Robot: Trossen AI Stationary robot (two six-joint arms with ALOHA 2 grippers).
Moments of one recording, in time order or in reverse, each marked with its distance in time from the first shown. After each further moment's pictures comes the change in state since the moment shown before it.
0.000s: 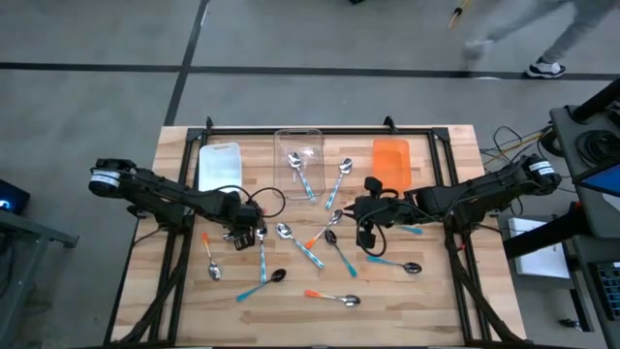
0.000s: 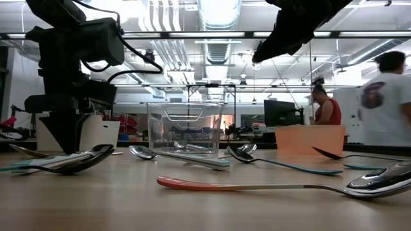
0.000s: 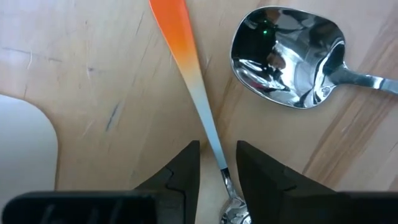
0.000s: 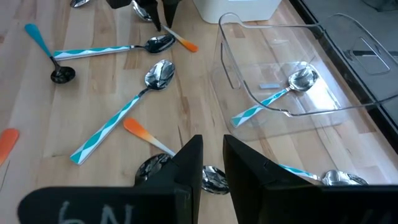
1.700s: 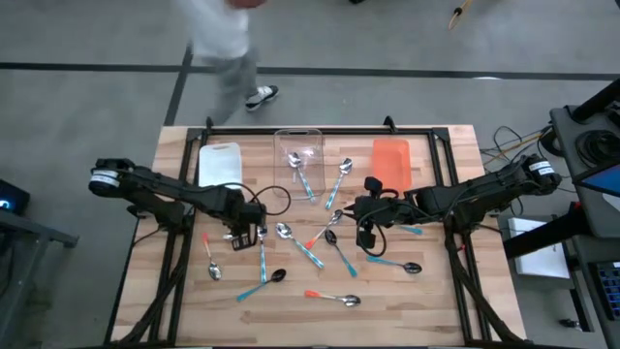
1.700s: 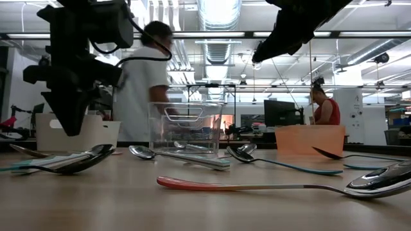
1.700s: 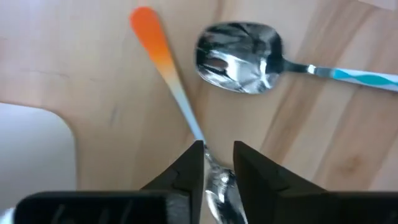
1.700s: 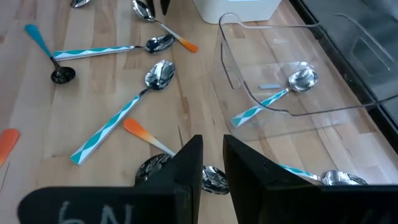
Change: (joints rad) left arm 0.000 0.000 0.163 -0.213 0.045 0.094; right arm 0.000 0.000 0.000 0.000 0.000 0.000
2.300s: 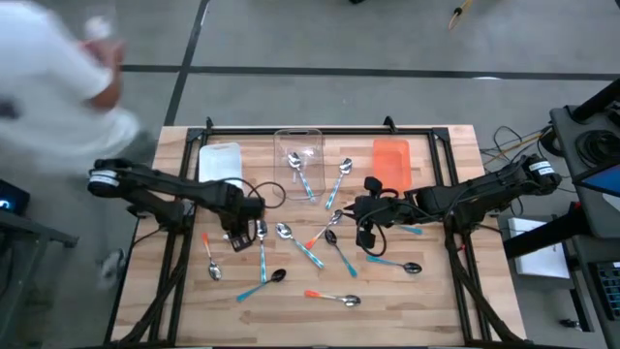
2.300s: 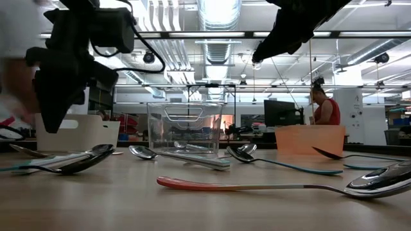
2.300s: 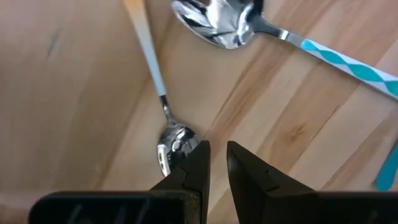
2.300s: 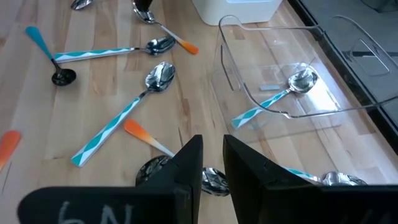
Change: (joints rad) left arm 0.051 0.003 0.014 -0.073 0.251 -0.152; right arm 0.000 0.000 0.003 0.001 0.000 0.000
